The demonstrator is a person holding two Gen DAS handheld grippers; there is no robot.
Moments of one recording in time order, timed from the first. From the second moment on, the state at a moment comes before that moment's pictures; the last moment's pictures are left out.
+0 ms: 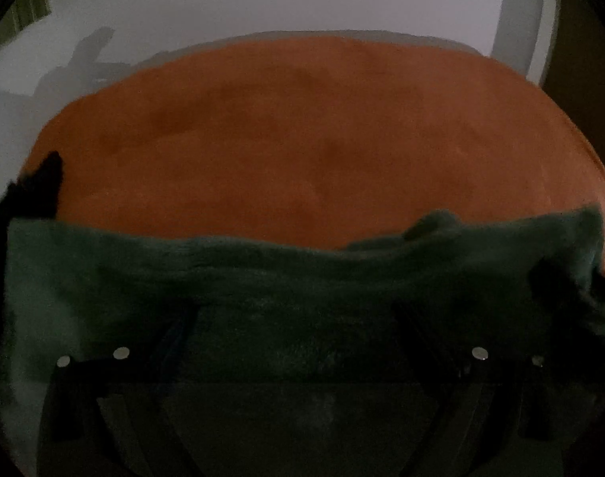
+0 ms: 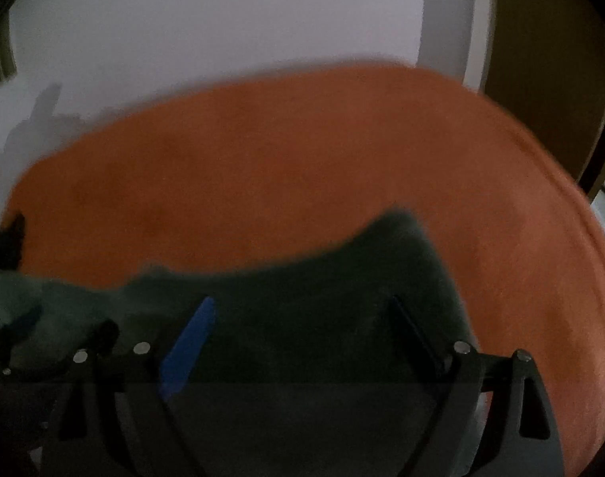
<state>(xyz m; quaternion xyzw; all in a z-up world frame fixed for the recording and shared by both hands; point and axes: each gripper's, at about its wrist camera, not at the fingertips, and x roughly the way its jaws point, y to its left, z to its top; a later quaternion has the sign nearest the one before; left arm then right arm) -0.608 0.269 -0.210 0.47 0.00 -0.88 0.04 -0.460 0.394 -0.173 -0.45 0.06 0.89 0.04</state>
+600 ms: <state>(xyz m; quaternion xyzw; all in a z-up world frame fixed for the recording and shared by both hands) -0.599 0.222 -0.183 0.43 -0.01 -0.90 0.10 -0.447 0.409 -0.184 -0.43 0.10 0.90 0.03</state>
